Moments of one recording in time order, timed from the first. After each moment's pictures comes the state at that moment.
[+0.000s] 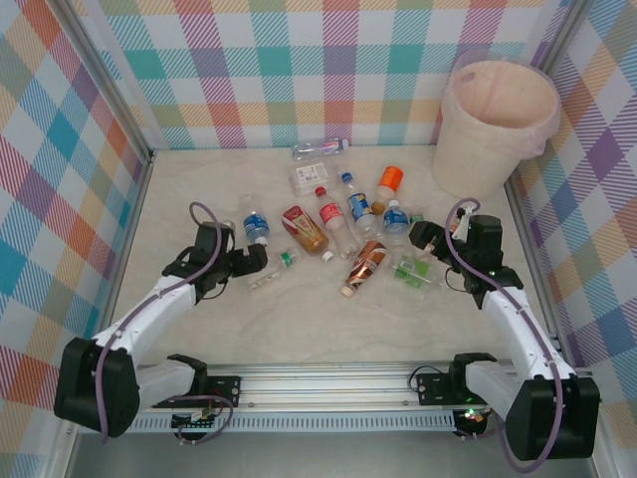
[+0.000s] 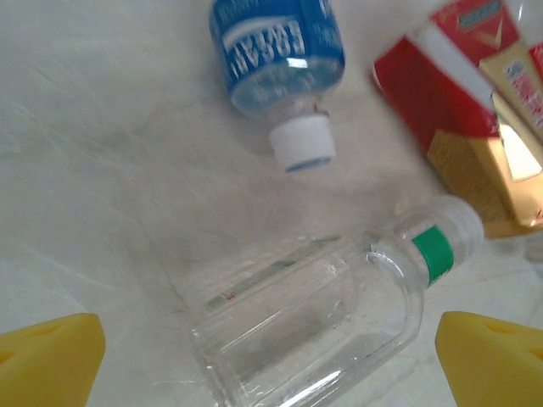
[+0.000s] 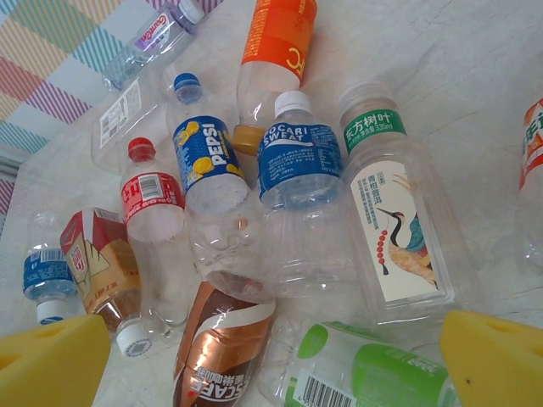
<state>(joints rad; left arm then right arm) -0.30 1.17 0.66 -0.36 0.03 -0.47 0.05 0.99 0.63 -0.25 -0.30 0.53</state>
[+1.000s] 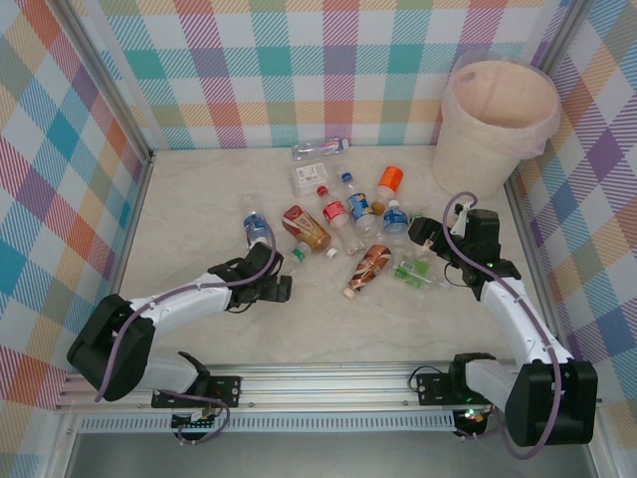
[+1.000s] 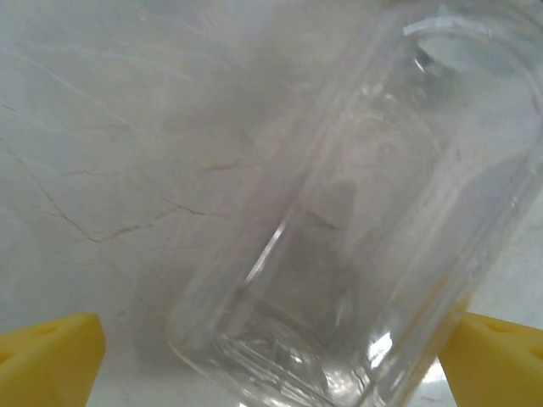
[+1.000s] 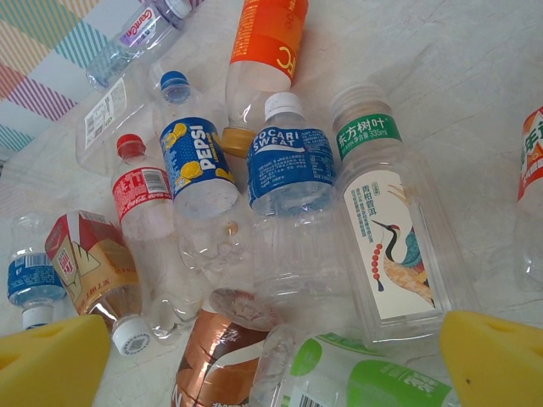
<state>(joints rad) -0.64 1.35 0.67 -0.42 -0.26 -0.44 0.05 1.06 0.66 -0.24 -0.29 0.51</state>
